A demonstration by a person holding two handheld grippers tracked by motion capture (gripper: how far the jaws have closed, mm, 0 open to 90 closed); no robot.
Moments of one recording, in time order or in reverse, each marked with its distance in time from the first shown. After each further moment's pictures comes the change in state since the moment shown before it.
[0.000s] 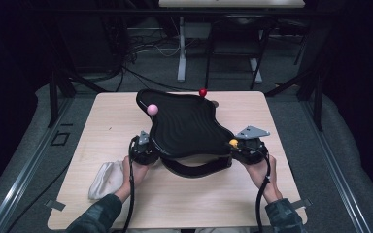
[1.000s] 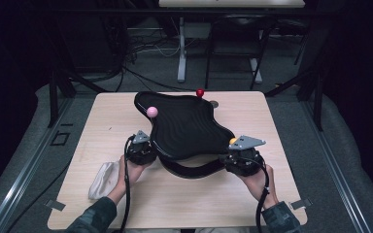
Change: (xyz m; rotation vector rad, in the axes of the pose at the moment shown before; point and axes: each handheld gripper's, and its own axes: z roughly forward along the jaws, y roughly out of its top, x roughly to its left) left arm 0.007 0.003 -0.009 -0.011 -0.100 0.027; right arm 0.032 -0.002 -0.025 0.024 0.120 -0.040
